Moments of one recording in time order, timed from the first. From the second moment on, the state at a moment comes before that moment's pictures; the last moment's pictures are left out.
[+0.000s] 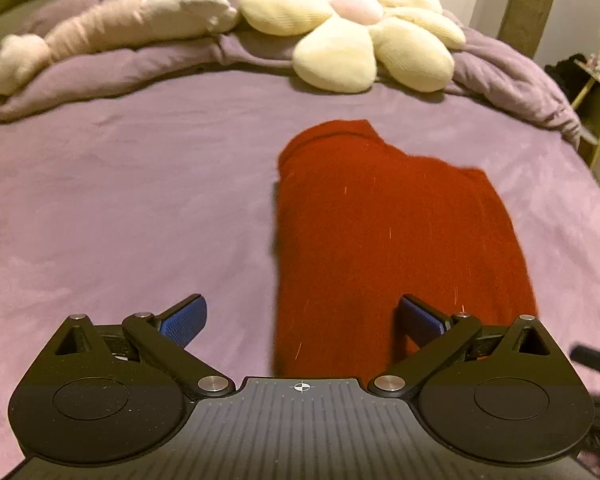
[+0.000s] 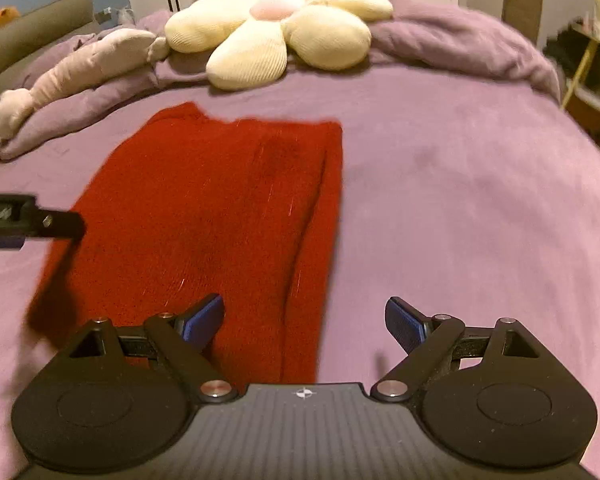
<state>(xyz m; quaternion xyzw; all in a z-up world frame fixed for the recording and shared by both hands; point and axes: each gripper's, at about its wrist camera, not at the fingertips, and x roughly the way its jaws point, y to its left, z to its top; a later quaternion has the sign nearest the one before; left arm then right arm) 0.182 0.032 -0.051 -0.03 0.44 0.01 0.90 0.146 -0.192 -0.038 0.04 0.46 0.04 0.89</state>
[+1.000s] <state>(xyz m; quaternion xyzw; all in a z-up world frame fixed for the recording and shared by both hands) 0.090 0.019 -0.031 0.04 0.46 0.04 0.89 0.082 -0.134 0.001 0.02 0.53 0.03 0.85</state>
